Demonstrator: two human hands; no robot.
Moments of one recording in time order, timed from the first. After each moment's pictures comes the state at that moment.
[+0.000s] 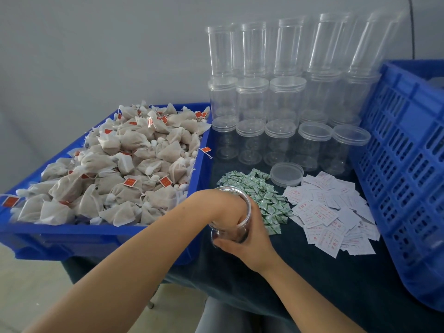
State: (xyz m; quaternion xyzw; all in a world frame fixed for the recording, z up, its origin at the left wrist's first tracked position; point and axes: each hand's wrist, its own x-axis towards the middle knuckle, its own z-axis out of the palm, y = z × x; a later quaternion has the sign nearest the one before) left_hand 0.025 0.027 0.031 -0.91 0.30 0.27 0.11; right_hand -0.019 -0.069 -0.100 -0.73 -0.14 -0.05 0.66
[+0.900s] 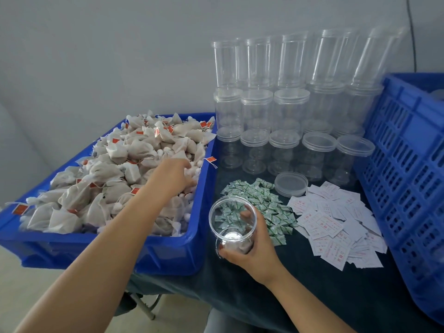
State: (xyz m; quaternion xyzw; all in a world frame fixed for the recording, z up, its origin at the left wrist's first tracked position) left_hand 0.062 0.121 0.056 -0.99 -0.01 -0.04 -0.12; right_hand -0.024 -0.071 -0.092 -0.75 -0.12 -0.03 0.65
